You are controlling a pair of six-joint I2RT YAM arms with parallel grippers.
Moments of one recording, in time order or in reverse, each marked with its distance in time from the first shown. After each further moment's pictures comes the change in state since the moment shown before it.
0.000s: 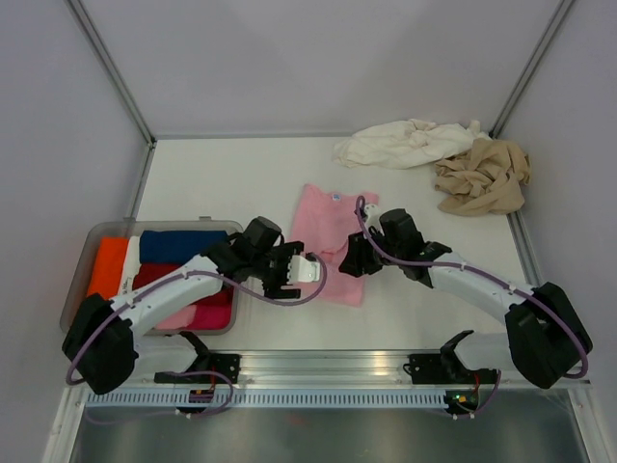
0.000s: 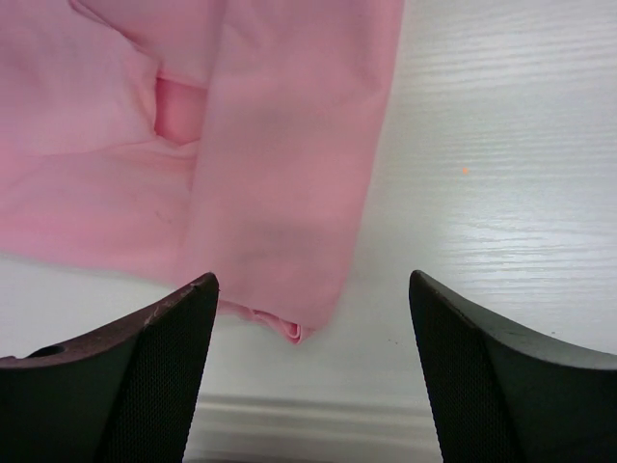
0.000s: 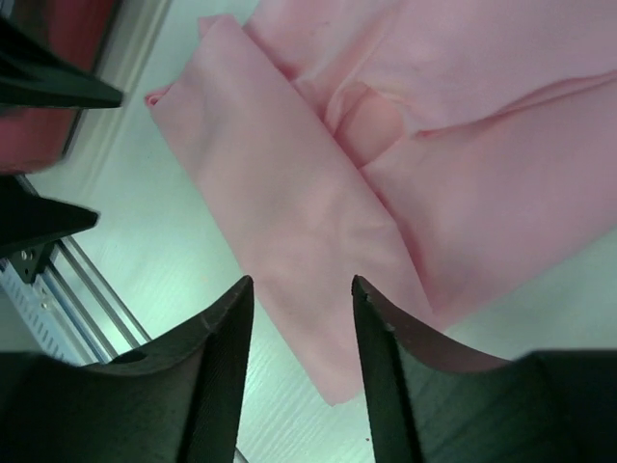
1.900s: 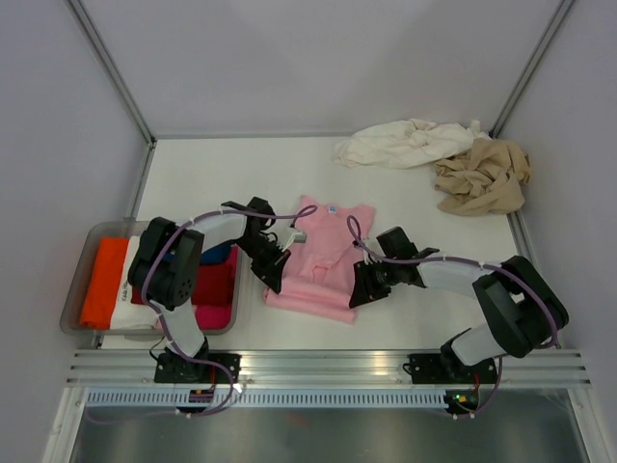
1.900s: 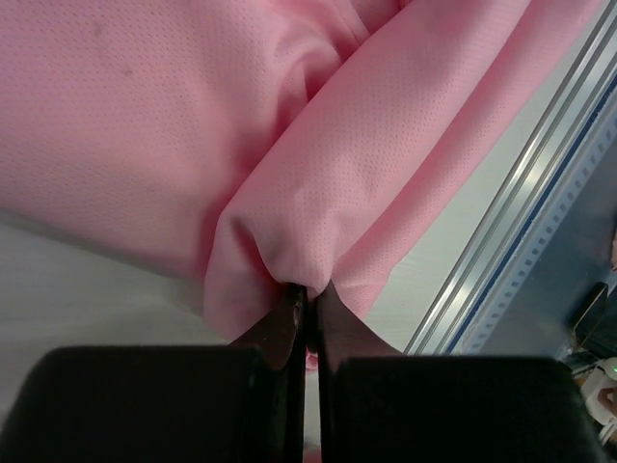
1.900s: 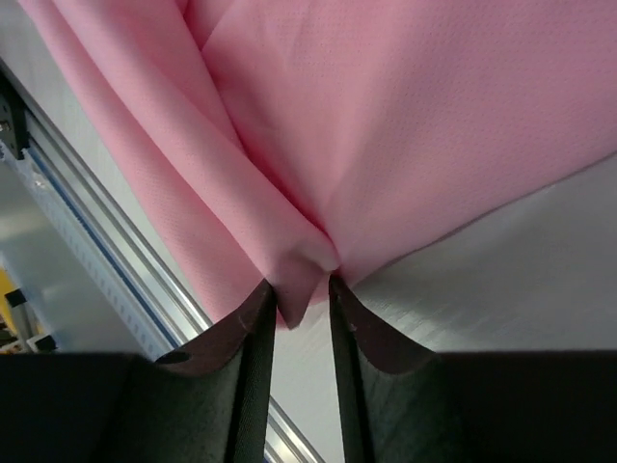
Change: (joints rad) left arm 0.328 0.534 0.274 -0.390 0.298 -0.369; right arm -0.064 0.175 -0.117 -0.089 -0.238 -0.030
